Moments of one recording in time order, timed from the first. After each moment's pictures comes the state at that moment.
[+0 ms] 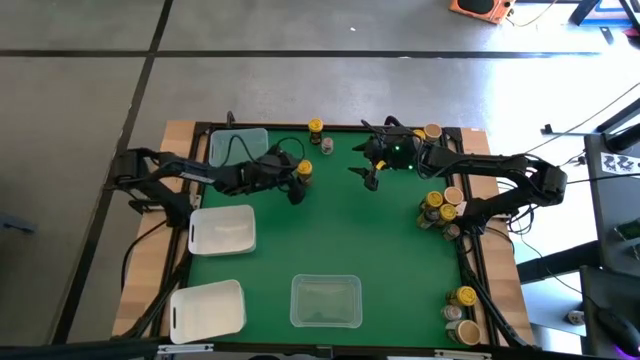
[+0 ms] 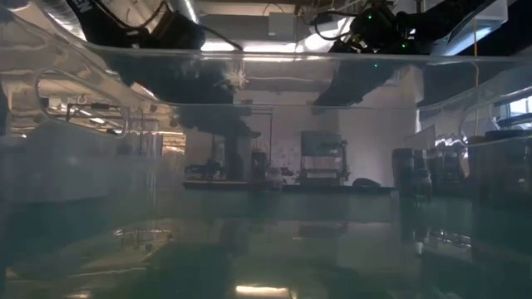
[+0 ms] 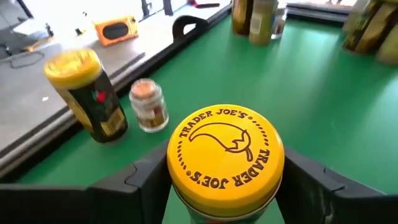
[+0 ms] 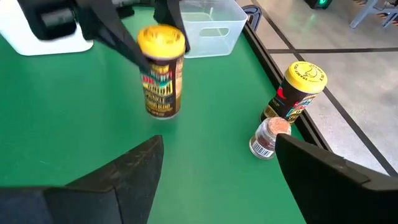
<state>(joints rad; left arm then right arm) 0.26 1.50 0.62 0.44 -0.30 -0.09 -0.43 1.36 0.80 0.08 -0.15 -0.25</state>
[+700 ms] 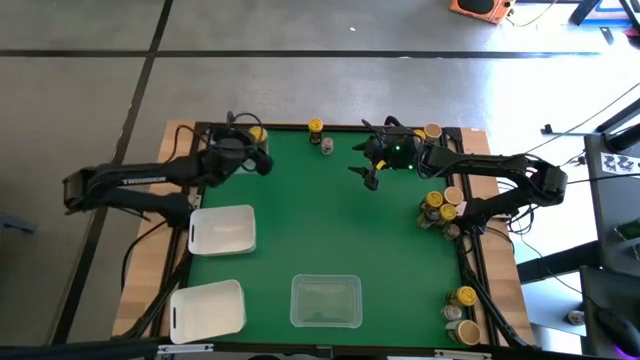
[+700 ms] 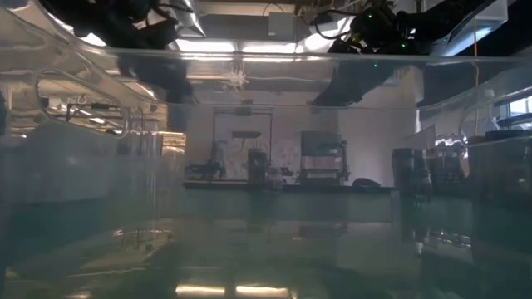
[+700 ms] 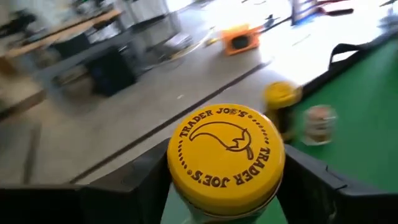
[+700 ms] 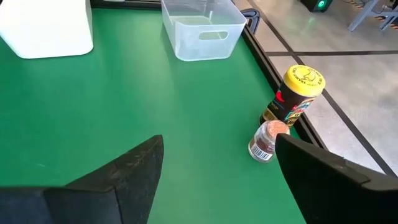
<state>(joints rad) 0.34 0.99 0.62 -0.08 -0.76 -0.06 -0.43 1.36 0.80 0.09 -0.15 -0.25</state>
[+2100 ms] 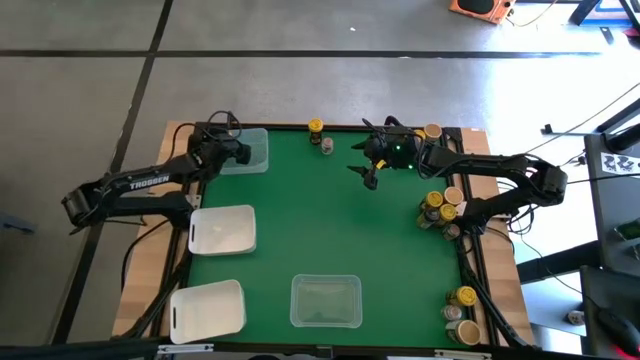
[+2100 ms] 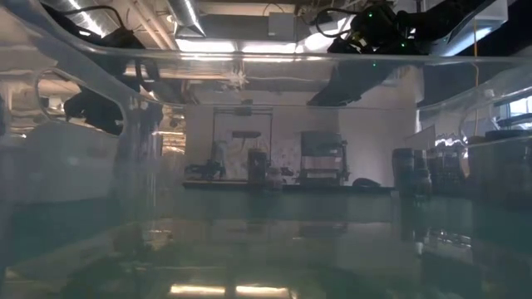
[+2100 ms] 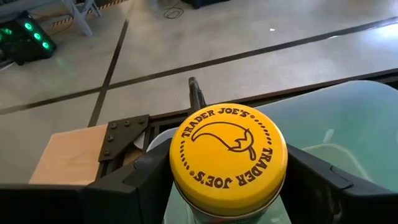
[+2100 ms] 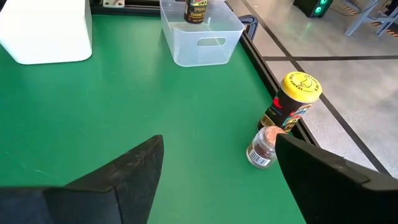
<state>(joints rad) 0.68 0.98 0.41 -0.17 -0.79 -0.36 -0.43 1.36 0.80 0.11 -0.15 -0.25</state>
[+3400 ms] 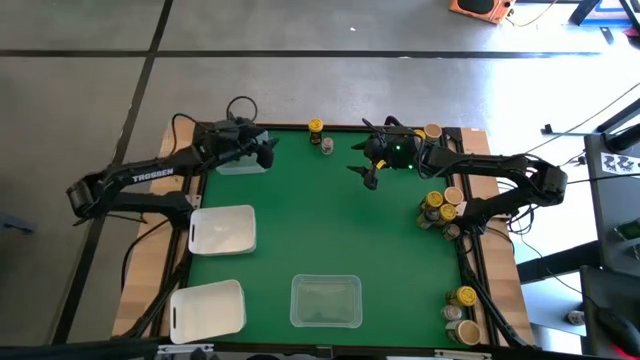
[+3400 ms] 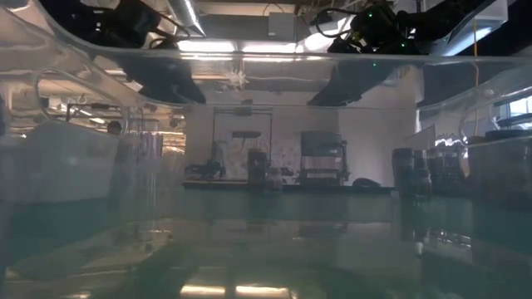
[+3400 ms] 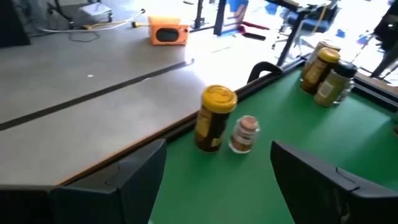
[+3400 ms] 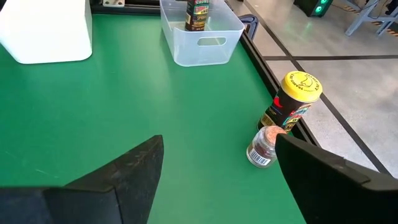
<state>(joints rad) 0.62 1.07 0.56 0.14 -0.14 -0.20 -0.43 1.36 0.80 0.11 -0.15 -0.25</state>
